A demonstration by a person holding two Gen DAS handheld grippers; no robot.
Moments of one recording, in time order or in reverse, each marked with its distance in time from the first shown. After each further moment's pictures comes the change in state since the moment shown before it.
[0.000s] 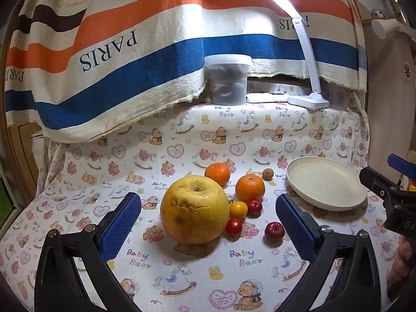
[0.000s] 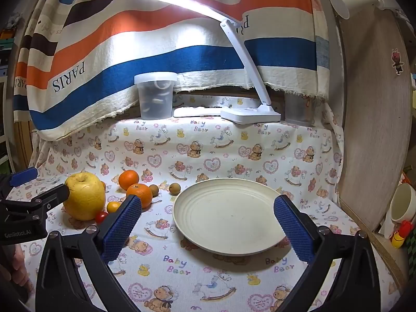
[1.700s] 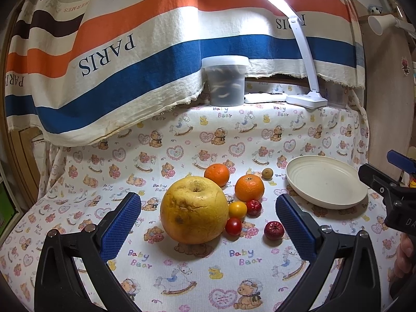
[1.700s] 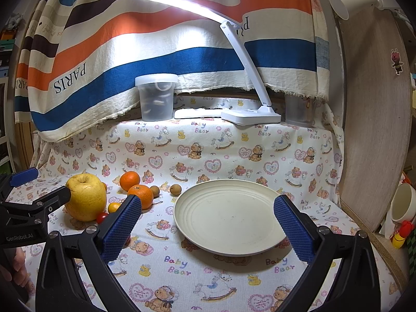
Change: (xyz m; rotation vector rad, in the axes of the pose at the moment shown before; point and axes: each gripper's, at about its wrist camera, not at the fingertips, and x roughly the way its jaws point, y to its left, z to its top) left arm -0.002 -0.002 0.000 0.022 -0.009 0.004; right arm -0.002 0.001 0.001 0.001 -0.004 0.002
